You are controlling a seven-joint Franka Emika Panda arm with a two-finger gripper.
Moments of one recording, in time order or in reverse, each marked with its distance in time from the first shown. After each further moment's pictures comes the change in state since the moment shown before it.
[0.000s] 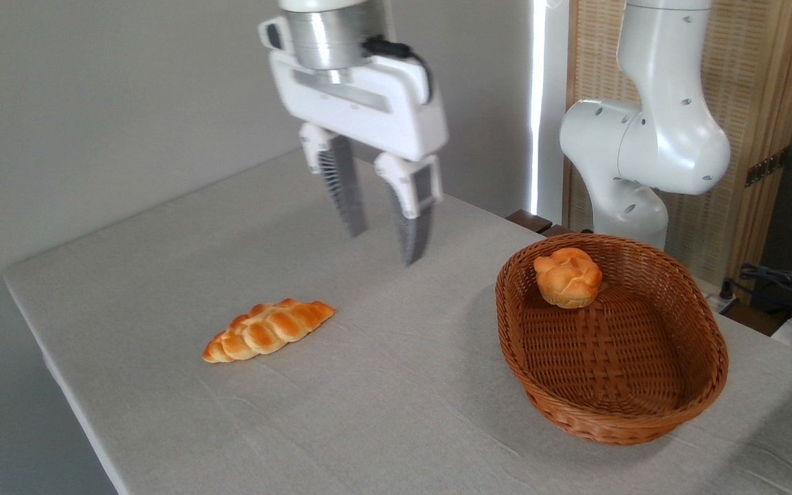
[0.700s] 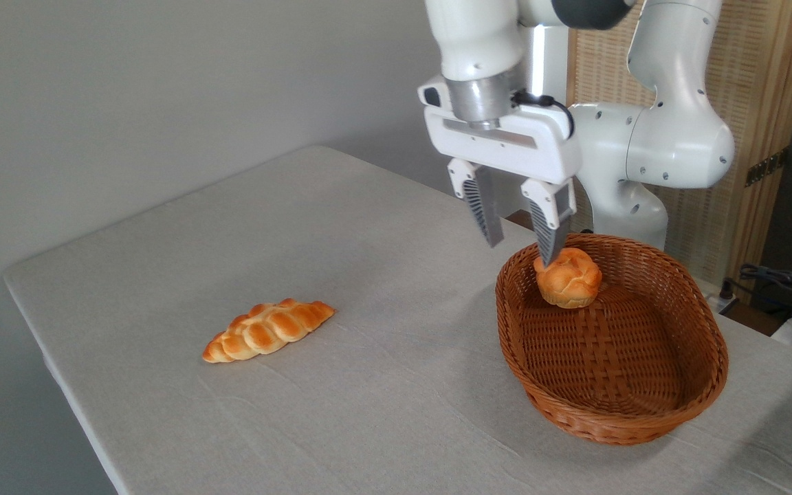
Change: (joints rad) arm 0.233 -0.558 -0.192 -0.692 -0.034 0.061 0.144
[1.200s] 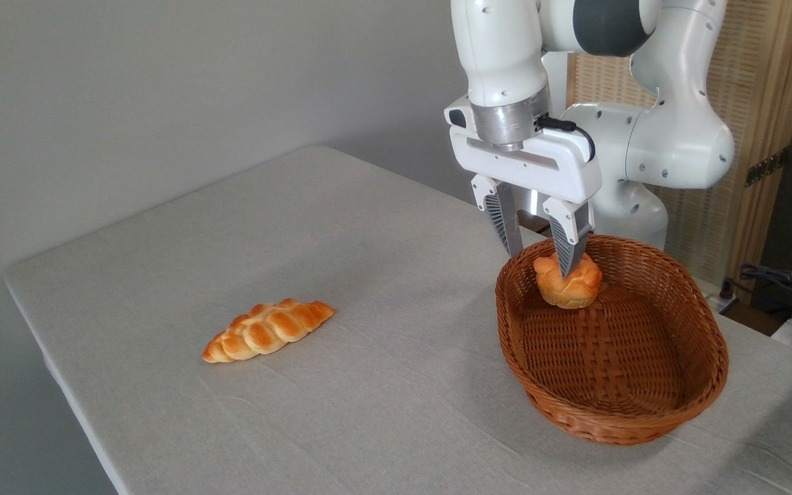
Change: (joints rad) arm -0.018 -0.067 0.022 -0.114 -0.002 0.022 0.019
